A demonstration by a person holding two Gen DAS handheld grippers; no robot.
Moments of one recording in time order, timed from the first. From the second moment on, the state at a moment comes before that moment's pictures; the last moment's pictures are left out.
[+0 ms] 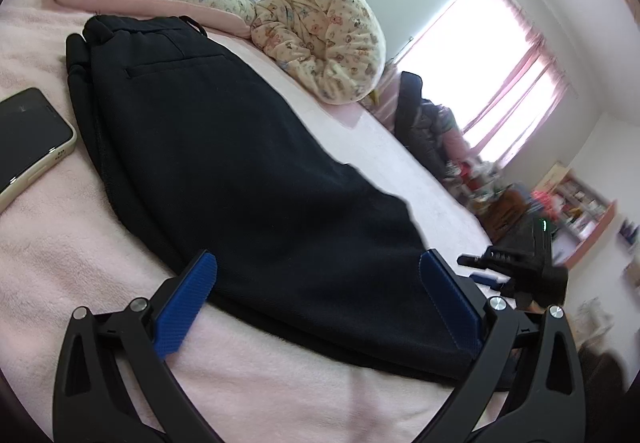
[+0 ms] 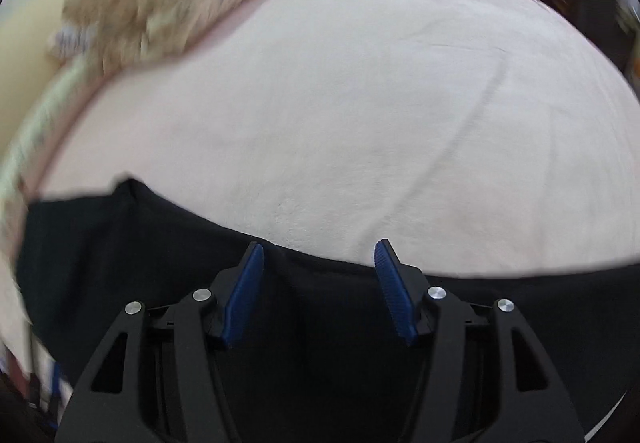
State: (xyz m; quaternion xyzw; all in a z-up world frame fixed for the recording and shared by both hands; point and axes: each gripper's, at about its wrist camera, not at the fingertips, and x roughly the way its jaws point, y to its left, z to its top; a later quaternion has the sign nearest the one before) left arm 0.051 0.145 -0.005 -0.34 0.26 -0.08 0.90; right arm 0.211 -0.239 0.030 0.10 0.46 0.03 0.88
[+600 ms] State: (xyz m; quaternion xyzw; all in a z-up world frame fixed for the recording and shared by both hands) left arm 0.130 0.348 0.018 -0.47 0.41 -0.03 0.78; right arm -0.001 -0.338 0.003 0.23 0.41 0.09 0.88
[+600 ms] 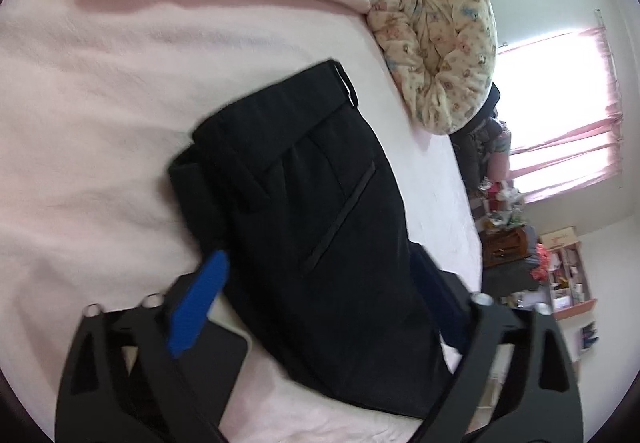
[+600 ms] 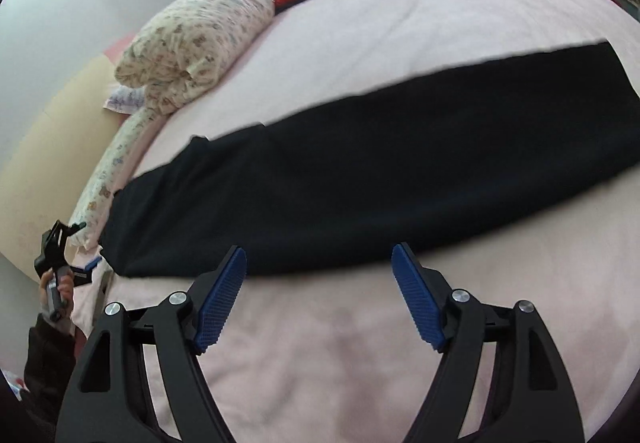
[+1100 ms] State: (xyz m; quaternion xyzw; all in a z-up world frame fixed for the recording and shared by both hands) left arm 0.142 0.339 0.005 -0.48 0.43 0.01 0.76; right arm -0.001 -0.330 -0.012 0.24 0.43 0.10 0.86
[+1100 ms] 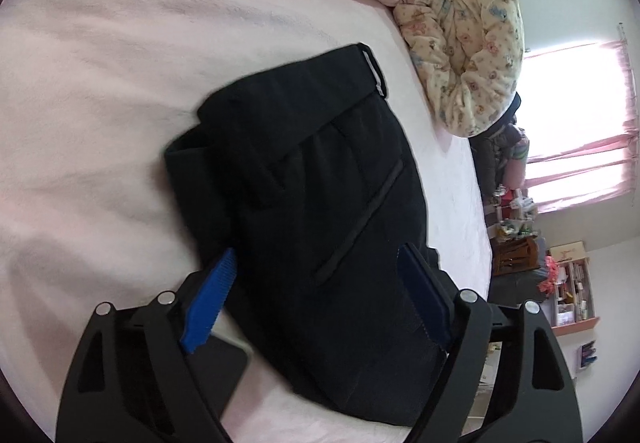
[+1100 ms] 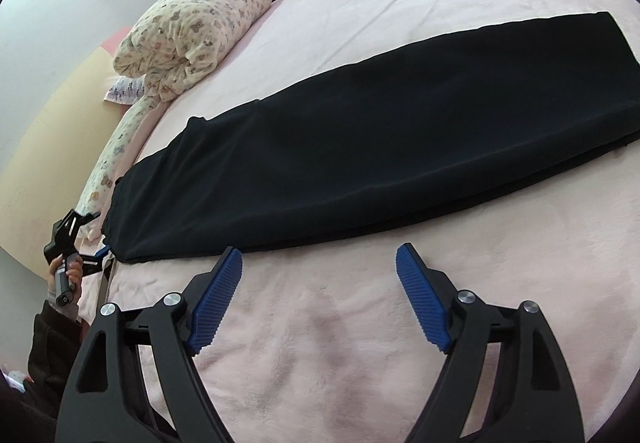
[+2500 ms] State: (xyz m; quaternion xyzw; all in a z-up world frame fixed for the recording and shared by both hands) left arm 0.049 0.219 0.072 -0.23 0.31 0.02 0.92; right arm -0.007 -0.421 -0.030 0.51 0.34 -0.07 0.78
